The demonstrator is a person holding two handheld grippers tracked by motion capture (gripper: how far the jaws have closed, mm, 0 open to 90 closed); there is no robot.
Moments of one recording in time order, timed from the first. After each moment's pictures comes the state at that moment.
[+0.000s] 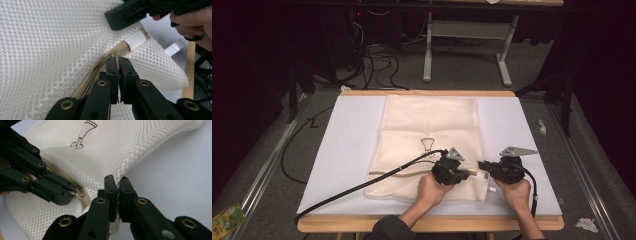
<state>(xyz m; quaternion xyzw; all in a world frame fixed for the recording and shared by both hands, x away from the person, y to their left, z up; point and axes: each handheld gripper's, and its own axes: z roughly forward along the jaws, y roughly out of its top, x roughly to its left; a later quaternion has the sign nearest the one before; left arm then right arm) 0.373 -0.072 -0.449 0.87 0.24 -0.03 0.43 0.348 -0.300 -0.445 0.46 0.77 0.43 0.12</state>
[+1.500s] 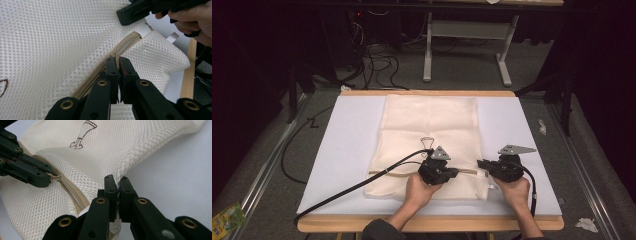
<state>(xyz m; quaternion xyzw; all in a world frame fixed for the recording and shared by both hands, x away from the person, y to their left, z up) 0.372 -0.035 -0.440 0.86 0.25 -0.01 0.44 0.351 -0.297 -0.442 0.46 0.77 0.42 0.12</state>
